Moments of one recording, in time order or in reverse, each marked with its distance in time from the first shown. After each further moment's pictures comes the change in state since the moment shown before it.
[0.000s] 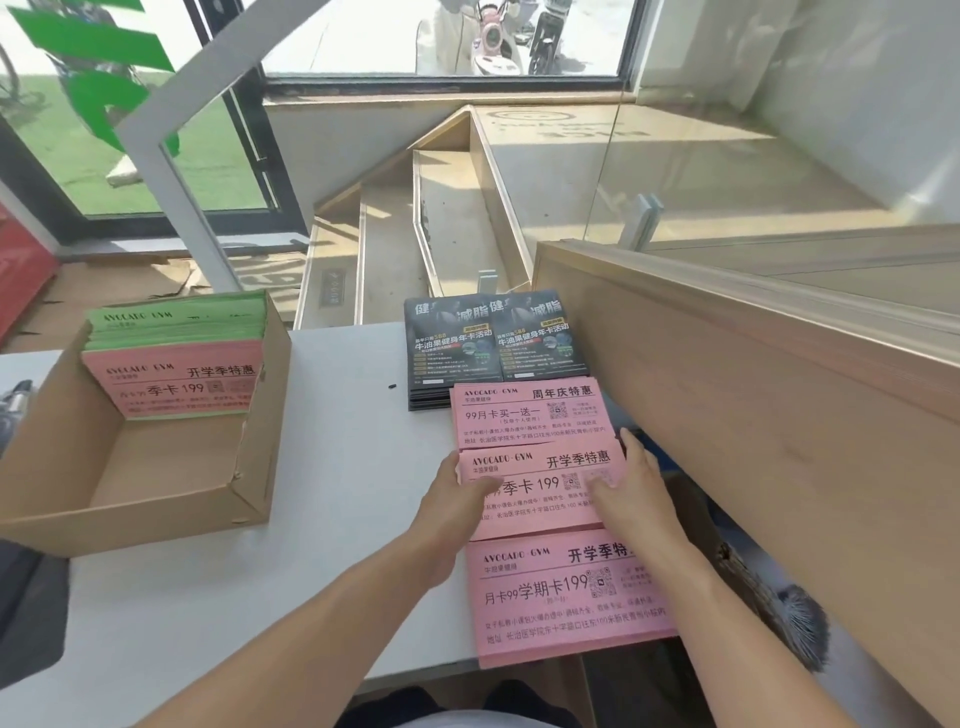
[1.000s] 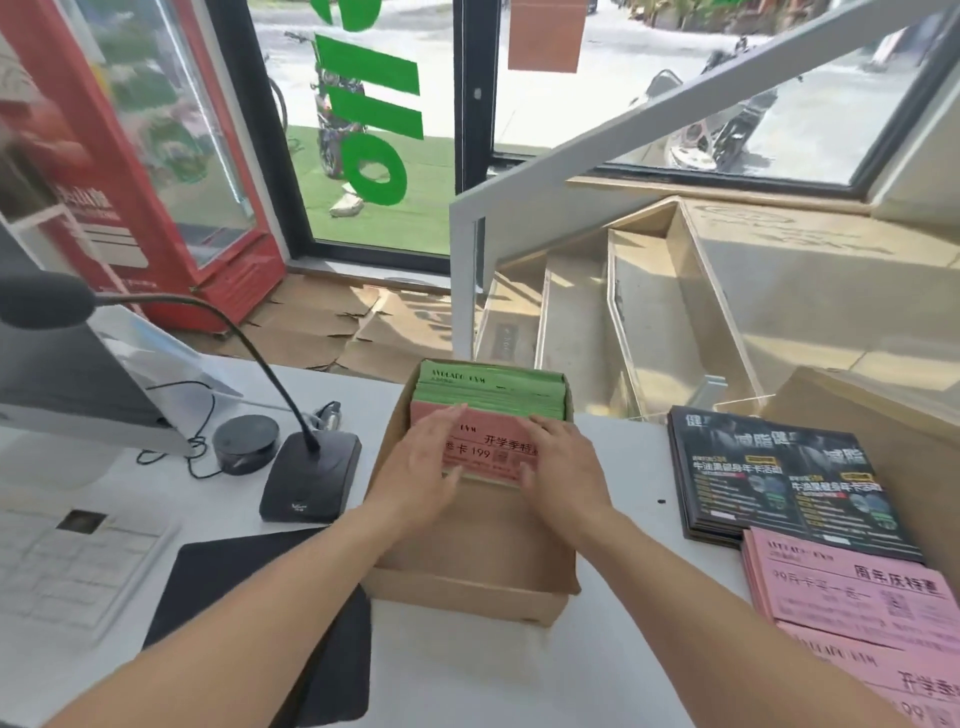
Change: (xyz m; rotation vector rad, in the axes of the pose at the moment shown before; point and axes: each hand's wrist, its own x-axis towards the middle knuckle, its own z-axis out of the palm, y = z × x) left_hand 0.045 0.064 -0.400 0.952 0.453 0.654; right_hand 0.010 -0.352 0.269 -0.365 -0.050 -0.780
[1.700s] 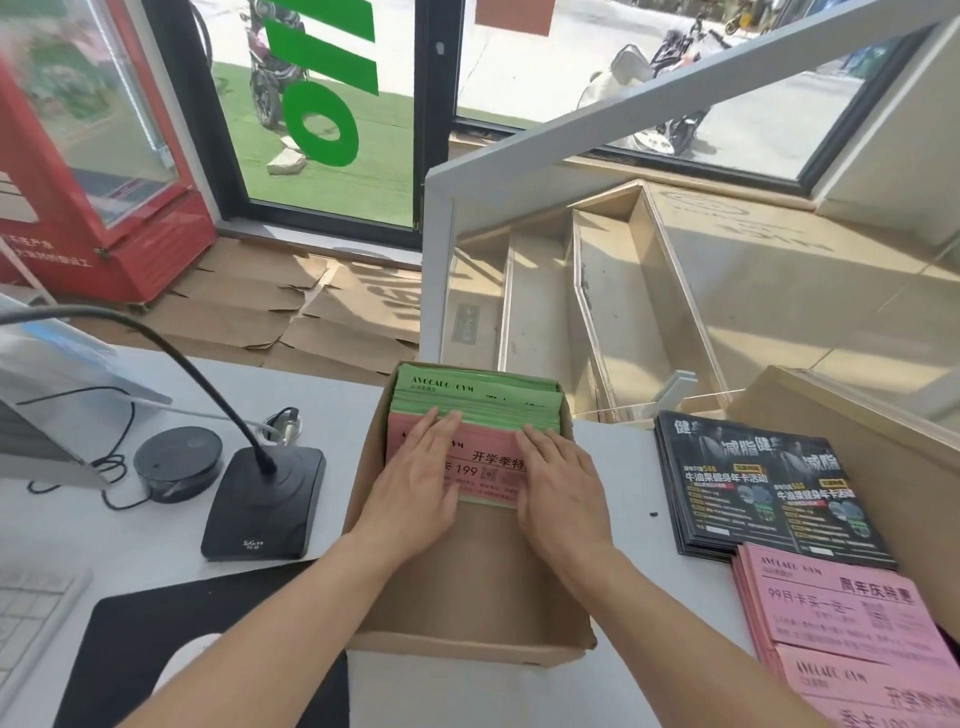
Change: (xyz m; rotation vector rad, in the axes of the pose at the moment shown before) left_hand 0.032 -0.030 0.031 -0.053 0.021 0.101; right_hand 0.016 0.012 0.040 -0.389 0.168 -0.014
